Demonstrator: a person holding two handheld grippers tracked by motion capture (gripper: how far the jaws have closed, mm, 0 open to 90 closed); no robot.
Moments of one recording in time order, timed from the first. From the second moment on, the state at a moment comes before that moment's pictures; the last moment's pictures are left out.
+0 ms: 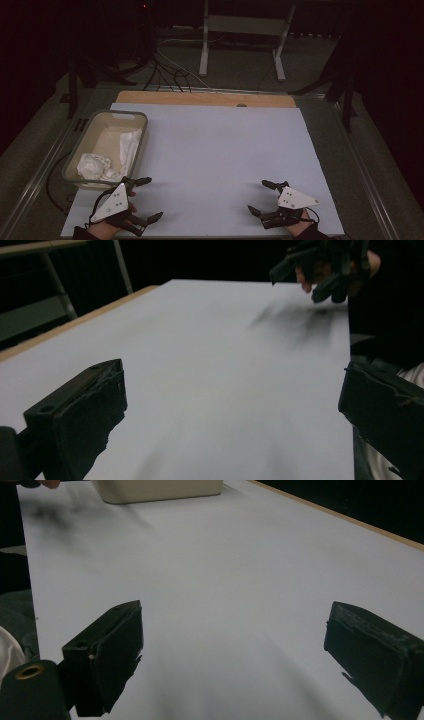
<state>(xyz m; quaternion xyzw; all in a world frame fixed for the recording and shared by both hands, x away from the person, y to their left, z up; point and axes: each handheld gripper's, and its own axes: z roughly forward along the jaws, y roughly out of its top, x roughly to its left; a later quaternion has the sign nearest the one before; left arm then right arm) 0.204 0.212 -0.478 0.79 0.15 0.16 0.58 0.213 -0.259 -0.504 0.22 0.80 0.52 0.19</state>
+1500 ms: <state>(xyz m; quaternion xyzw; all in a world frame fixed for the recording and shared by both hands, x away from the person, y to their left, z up) 0.240 0.263 -0.397 0.81 0.14 0.17 0.54 0.212 -0.260 -0.501 0.23 0.80 0.53 0.18</state>
